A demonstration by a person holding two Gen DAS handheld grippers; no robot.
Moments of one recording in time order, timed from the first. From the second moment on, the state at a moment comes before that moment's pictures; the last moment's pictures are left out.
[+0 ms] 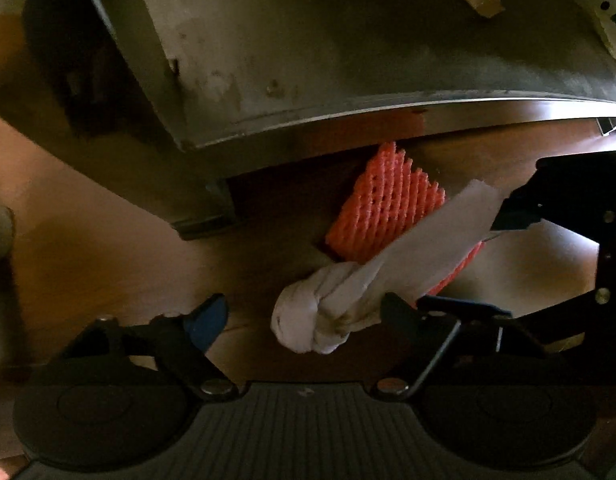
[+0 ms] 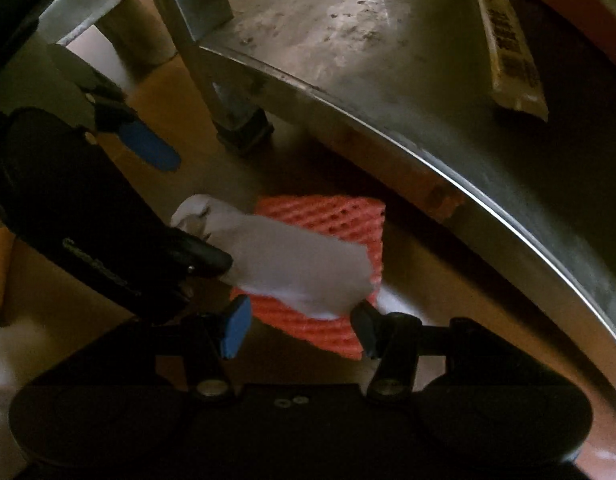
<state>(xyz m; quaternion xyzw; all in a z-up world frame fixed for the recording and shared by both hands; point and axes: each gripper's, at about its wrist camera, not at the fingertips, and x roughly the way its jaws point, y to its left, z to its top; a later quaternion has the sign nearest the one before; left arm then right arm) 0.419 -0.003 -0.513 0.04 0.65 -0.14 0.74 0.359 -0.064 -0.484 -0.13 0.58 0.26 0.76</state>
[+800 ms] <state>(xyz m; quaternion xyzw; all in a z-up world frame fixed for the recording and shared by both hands) 0.382 0.027 -0.466 -0.01 0.67 -0.10 0.73 0.326 -0.047 -0.451 -0.13 0.60 0.23 0.76</state>
